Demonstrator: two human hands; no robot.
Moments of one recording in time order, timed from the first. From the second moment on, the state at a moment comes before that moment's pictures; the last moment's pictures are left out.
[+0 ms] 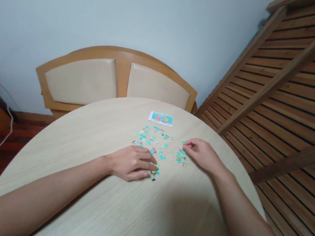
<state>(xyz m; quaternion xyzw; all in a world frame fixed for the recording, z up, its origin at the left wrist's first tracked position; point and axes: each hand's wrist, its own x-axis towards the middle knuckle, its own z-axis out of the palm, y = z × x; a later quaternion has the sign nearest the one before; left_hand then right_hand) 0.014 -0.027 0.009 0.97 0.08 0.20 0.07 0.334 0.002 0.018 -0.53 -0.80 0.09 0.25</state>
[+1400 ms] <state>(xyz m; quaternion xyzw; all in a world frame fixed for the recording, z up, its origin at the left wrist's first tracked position) 0.012 -0.025 0.002 0.98 0.09 0.18 0.04 0.280 -0.032 0.026 -0.40 -0.89 0.18 0.13</state>
